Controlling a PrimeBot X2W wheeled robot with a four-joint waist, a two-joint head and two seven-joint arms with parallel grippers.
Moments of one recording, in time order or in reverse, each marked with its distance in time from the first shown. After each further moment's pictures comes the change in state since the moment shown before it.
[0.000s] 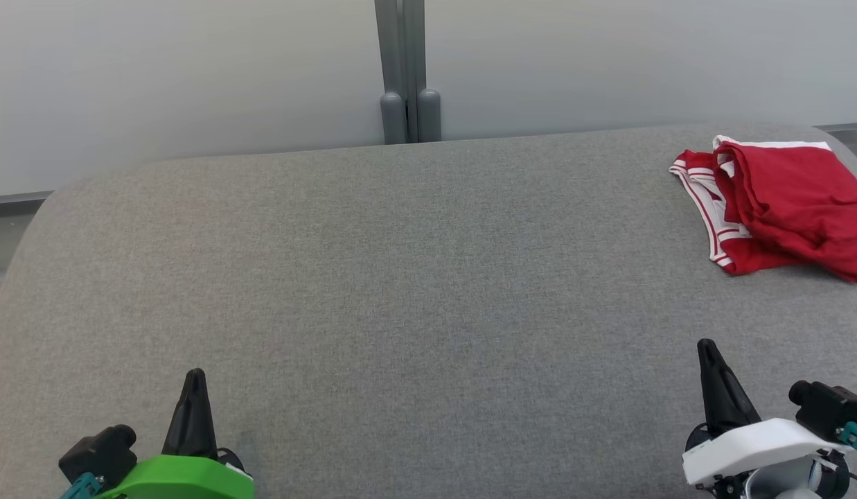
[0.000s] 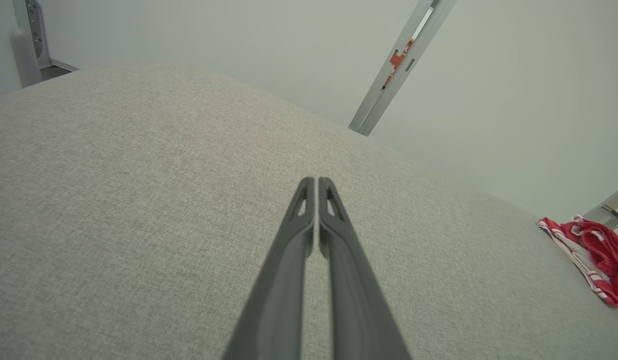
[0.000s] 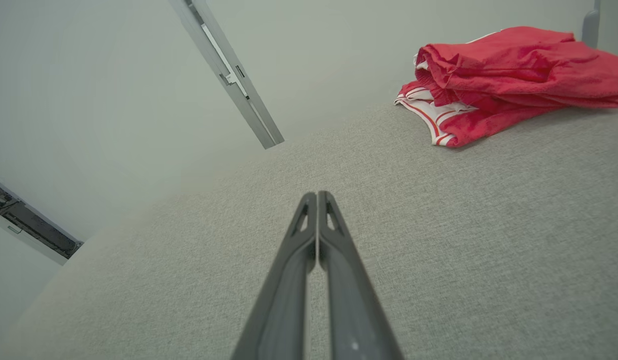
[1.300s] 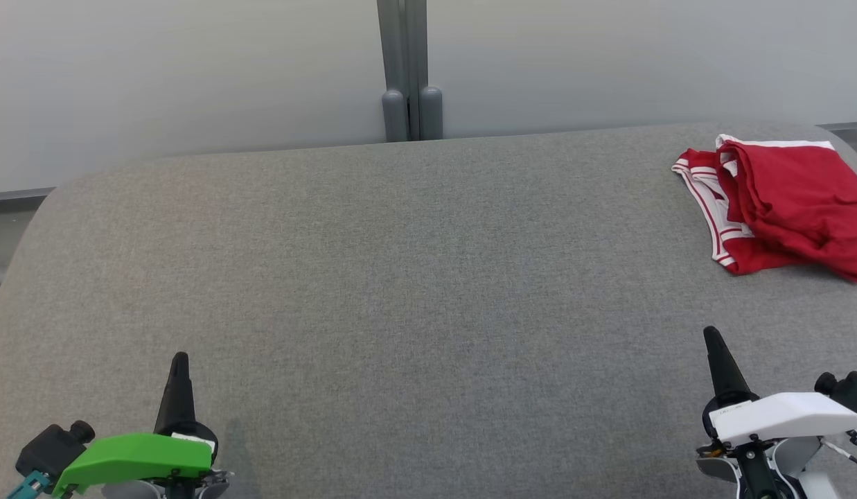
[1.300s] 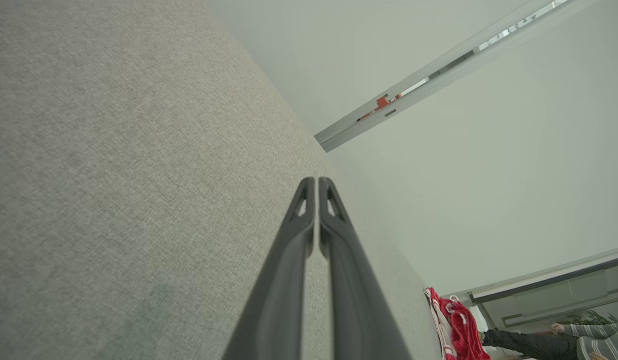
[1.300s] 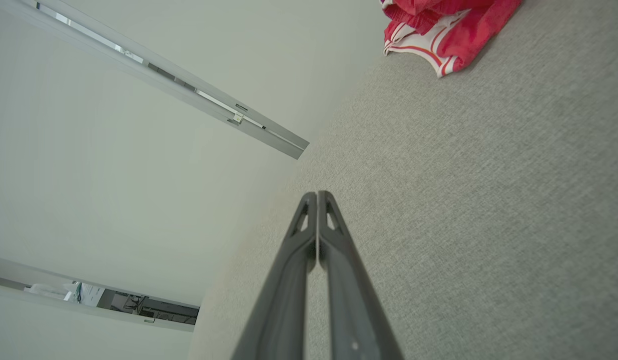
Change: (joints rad) left arm -0.045 0.001 0.044 -0.023 -0.516 -0.009 0.141; right arm -0.063 0.025 -0.058 0.025 0.509 0.000 0.137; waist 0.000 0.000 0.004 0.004
